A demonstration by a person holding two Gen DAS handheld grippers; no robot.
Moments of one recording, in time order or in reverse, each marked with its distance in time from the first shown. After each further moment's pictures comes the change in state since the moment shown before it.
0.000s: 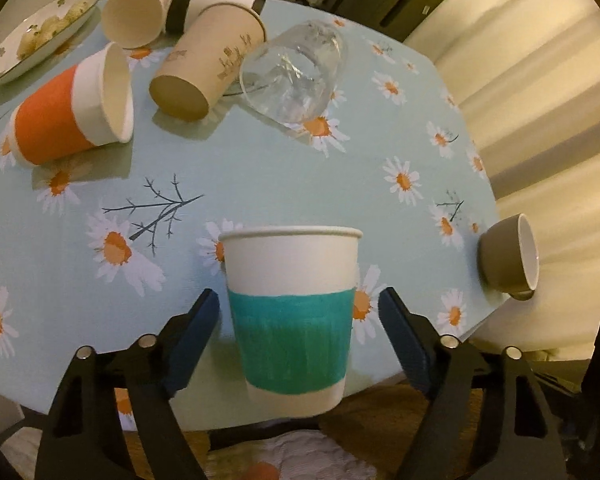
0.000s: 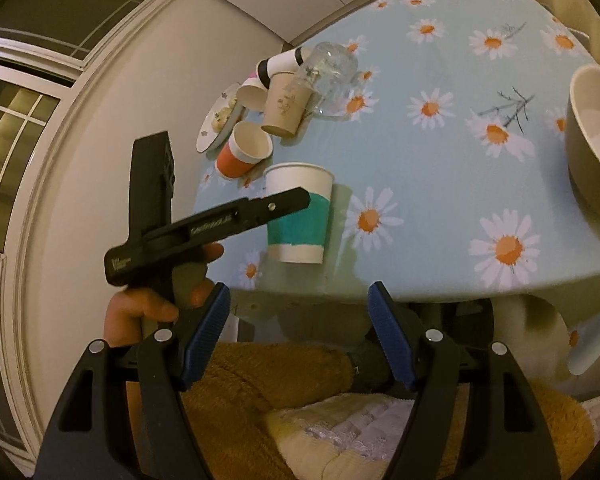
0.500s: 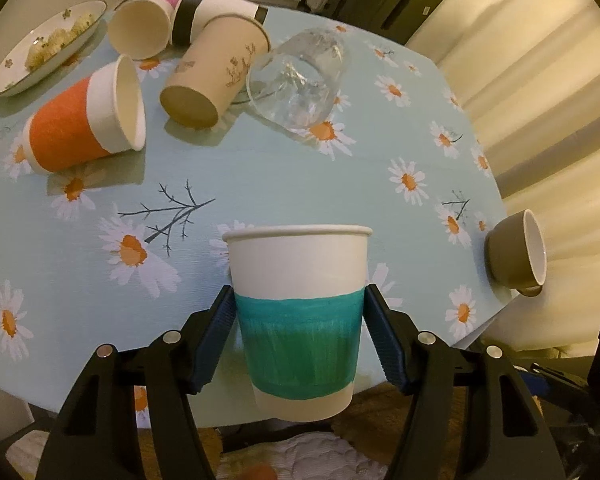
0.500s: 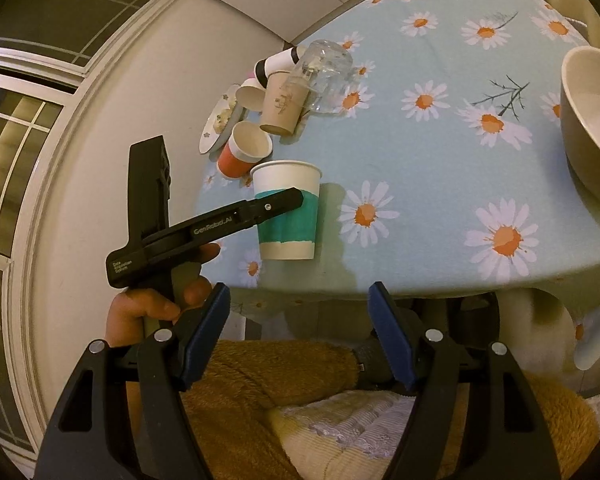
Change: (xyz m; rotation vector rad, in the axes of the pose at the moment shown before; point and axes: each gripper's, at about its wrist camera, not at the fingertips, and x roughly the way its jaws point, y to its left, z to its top) left arm -0.013 -0.001 -0.005 0.024 -0.038 0.038; right arm -0.004 -0.005 -0.001 0.007 -0.007 0.021
